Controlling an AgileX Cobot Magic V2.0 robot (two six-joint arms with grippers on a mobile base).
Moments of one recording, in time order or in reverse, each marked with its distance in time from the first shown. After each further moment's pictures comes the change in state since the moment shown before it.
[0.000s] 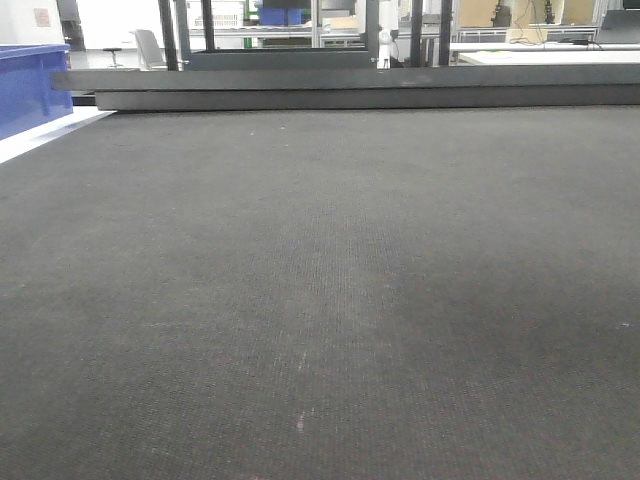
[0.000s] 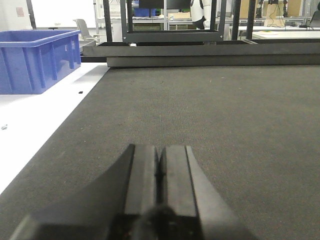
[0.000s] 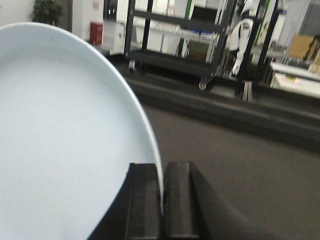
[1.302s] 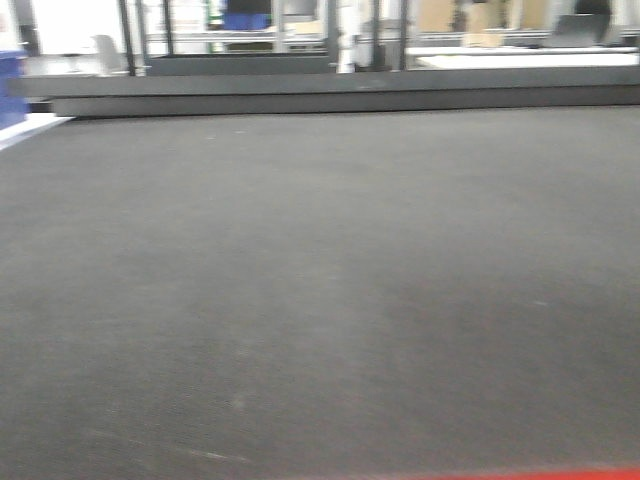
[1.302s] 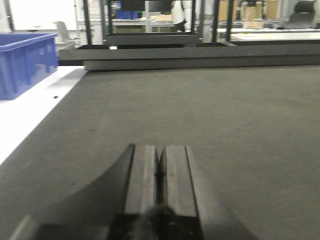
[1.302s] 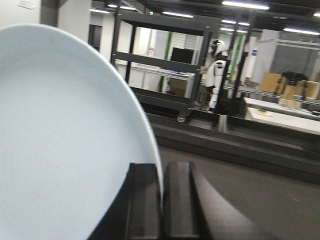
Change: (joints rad) left arm 0.000 0.000 0.000 0.000 0.000 0.000; right arm 0.000 -0.039 0.000 -0.004 -0.085 0.000
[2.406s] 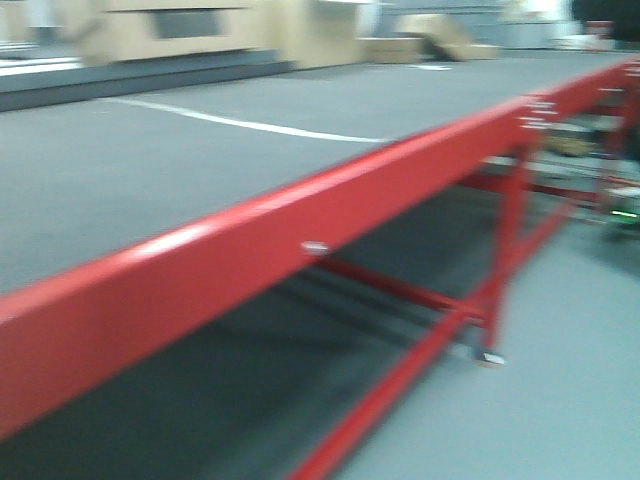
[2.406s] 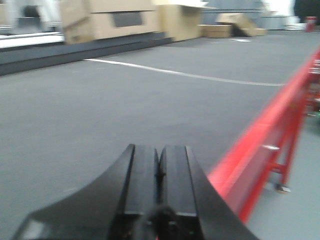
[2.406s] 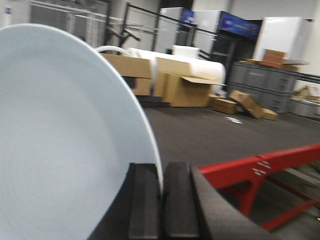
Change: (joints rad) left arm 0.000 0.000 0.000 0.000 0.000 0.000; right arm 0.000 0.000 0.000 -0.002 0.000 0.000
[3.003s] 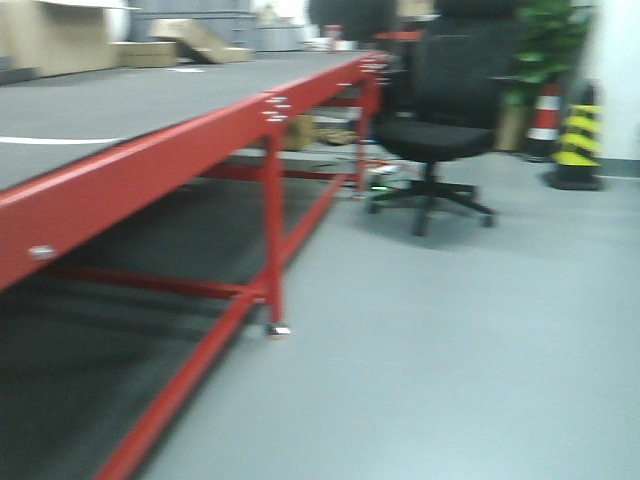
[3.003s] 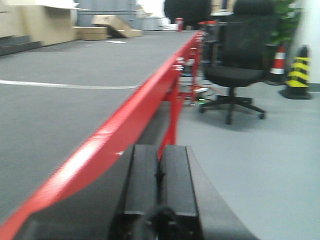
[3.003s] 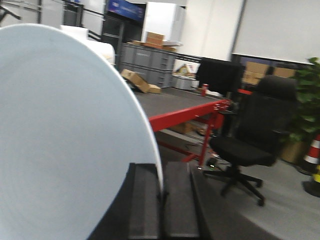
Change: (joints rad) left arm 0.000 0.000 0.000 0.000 0.000 0.000; right arm 0.000 0.000 0.000 0.000 0.000 0.000
